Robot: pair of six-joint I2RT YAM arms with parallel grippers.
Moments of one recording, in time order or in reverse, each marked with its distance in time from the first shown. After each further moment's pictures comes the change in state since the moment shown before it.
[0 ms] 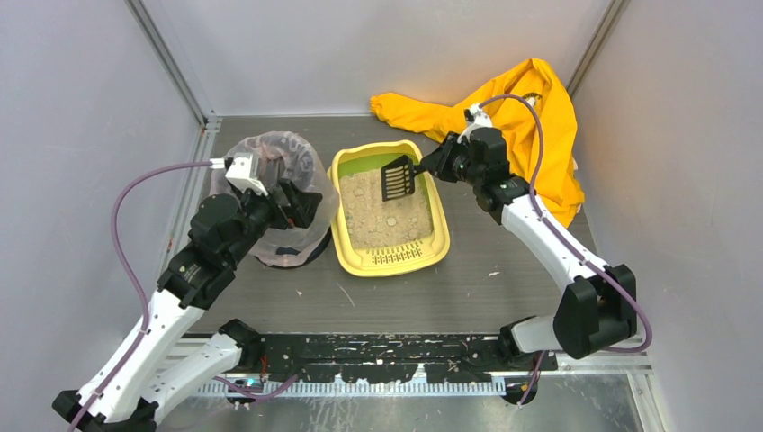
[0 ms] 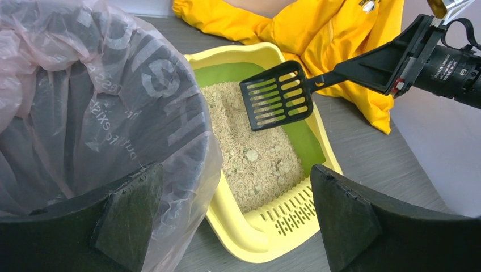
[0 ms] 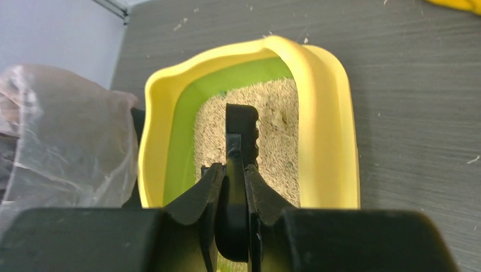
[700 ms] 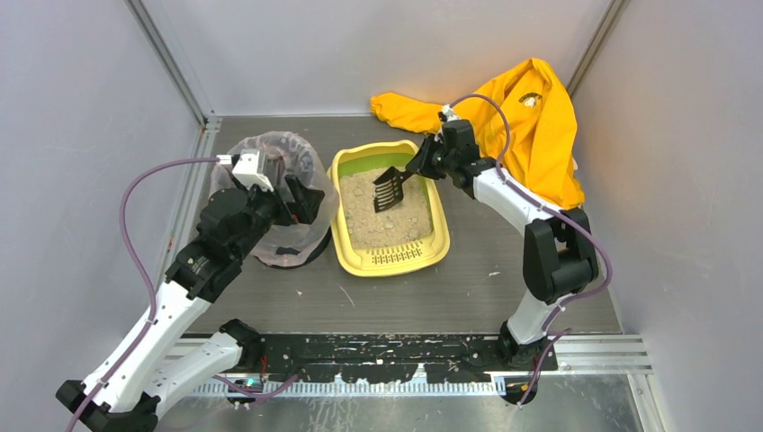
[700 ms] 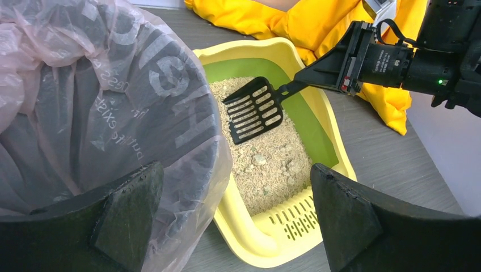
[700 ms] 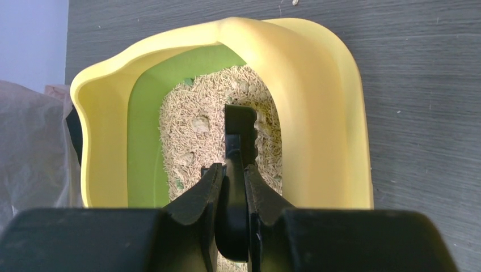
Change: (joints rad) left arm 0.000 0.066 0.000 0.014 -0.023 0.002; right arm 0.013 0.341 0.157 -0.043 -0.037 -0.004
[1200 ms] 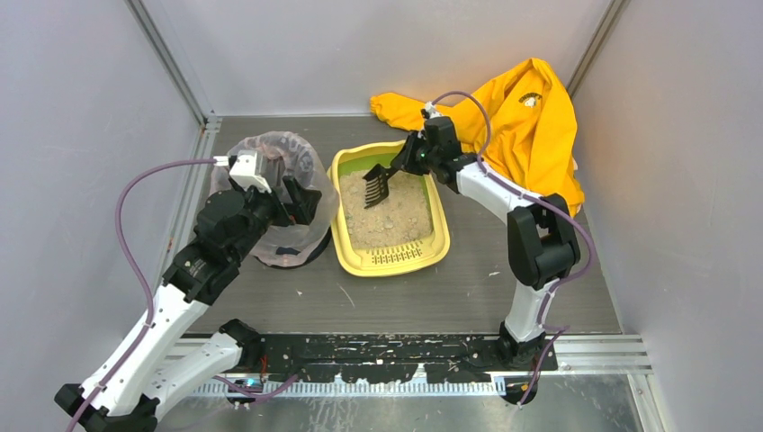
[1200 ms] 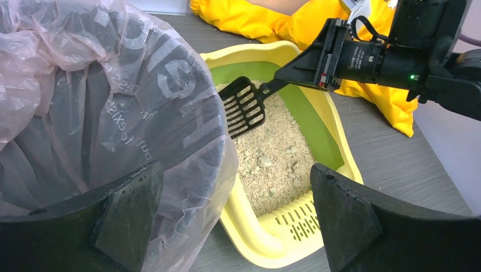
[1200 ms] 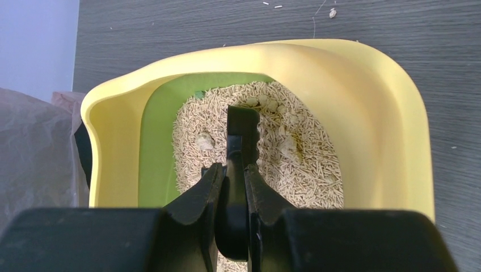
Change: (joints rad) left arm 0.000 -0.020 0.000 -0.008 -0.022 0.025; right arm 0.067 0.136 0.112 0.038 0.013 0.025
